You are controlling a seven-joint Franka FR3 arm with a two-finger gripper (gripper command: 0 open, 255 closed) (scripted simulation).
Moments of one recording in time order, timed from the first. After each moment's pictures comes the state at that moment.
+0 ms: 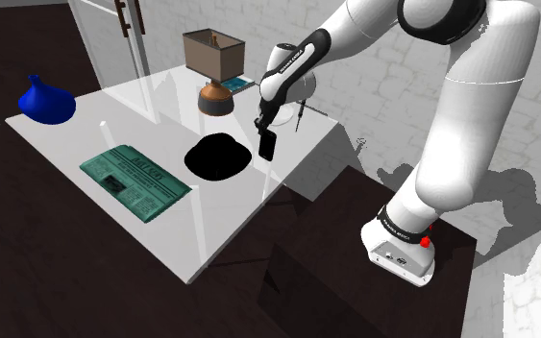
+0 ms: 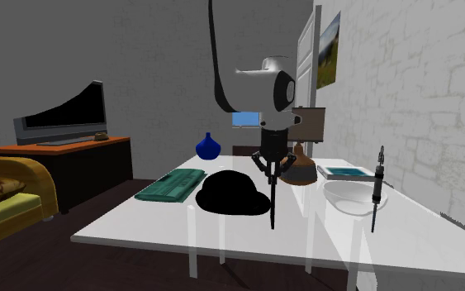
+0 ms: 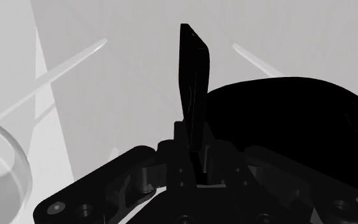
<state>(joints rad) 0.00 0.33 -0.10 -2.23 0.14 2.70 -0.32</state>
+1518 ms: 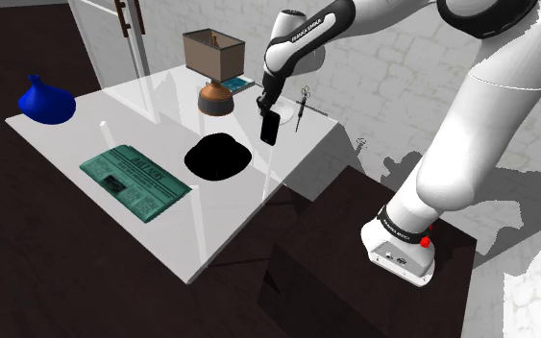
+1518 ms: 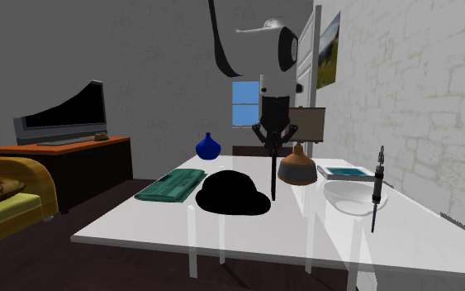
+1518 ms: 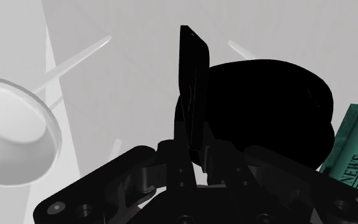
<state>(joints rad) 0.02 0.16 -0.12 -2.20 0.08 2.50 -0.28</state>
